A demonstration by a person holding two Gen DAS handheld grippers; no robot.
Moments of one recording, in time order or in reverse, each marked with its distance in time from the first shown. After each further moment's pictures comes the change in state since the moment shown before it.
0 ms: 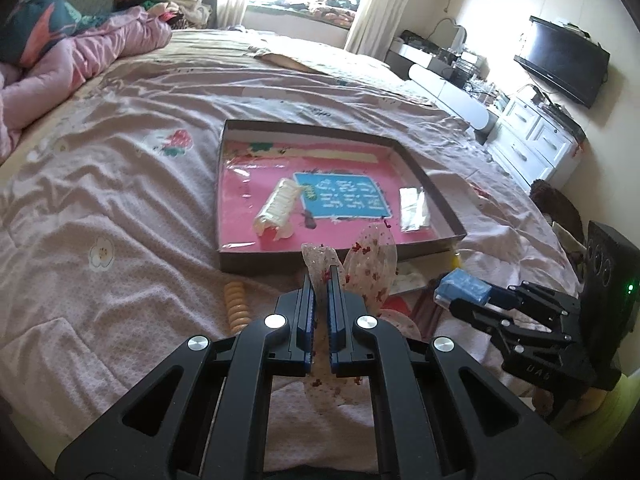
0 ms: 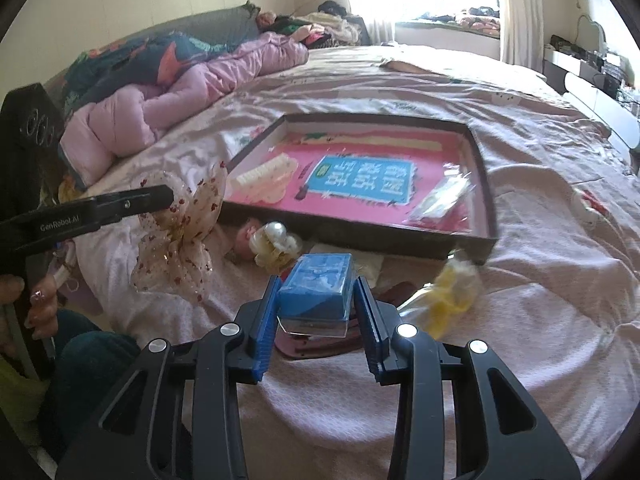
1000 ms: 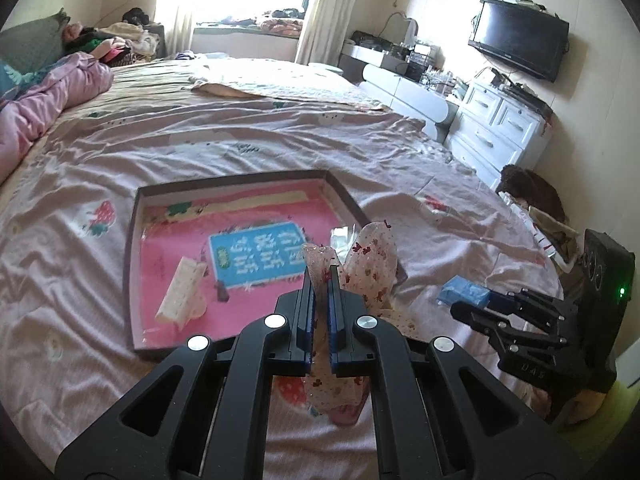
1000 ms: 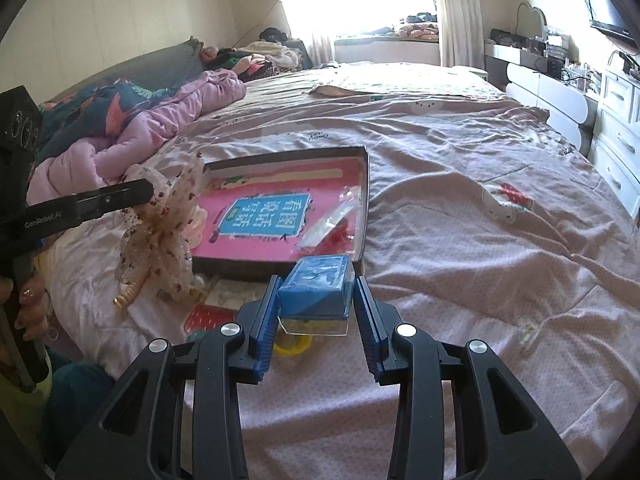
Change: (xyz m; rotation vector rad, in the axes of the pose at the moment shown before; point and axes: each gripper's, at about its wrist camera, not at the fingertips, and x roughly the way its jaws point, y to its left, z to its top) left arm 0.029 -0.073 0.051 0.140 -0.037 -0.090; right arm -0.045 -0.075 0.007 0.131 -0.088 -0.139
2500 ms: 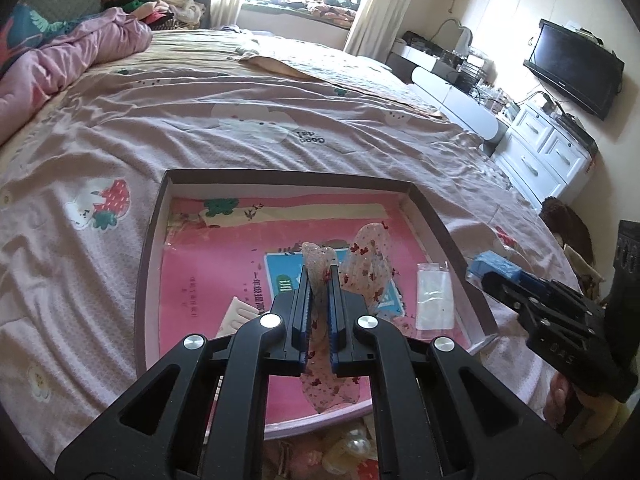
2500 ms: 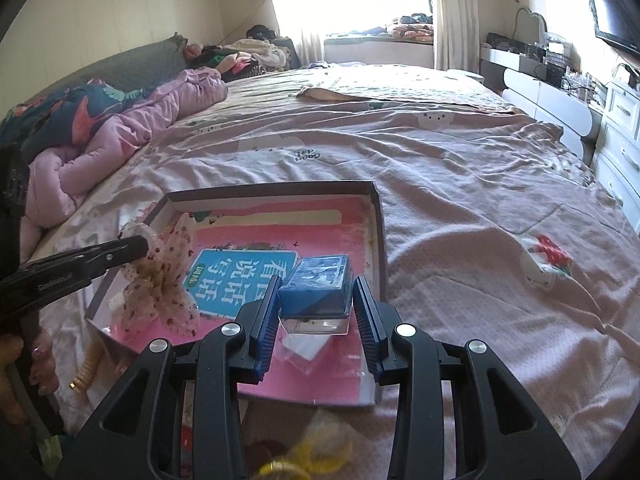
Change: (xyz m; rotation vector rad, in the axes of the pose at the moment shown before) left arm 0.073 0.080 0.021 -0.156 0.033 0.084; right arm 0.105 0.007 0.072 -0.011 0.008 -0.064
